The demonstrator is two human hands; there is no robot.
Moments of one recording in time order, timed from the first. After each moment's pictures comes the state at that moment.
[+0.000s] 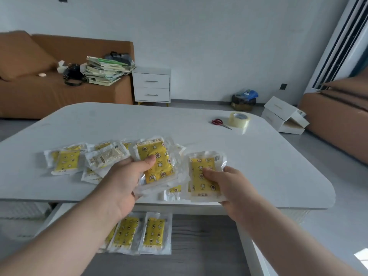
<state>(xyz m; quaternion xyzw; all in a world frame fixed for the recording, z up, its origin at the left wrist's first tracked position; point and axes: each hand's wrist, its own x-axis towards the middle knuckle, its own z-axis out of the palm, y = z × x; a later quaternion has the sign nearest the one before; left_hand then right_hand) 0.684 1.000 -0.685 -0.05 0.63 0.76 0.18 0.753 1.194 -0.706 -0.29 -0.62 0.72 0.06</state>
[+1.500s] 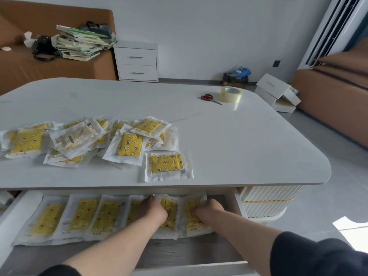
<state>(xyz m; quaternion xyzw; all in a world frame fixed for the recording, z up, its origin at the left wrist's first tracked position) 0.666 1.083 -0.913 0.04 0.97 0.12 0.22 0.732 1.237 -0.912 -0.40 -0.82 0.37 -0.19</state>
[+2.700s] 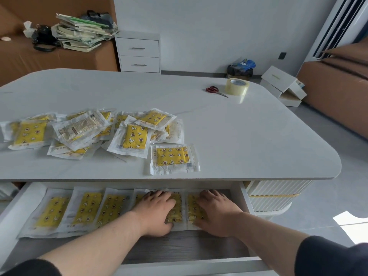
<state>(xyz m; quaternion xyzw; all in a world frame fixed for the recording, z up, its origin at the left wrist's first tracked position) 0.664 1.049 -0.910 0.45 0.88 -0.05 0.16 0.757 1.252 -0.914 0.02 -0.99 0.05 -0.12</state>
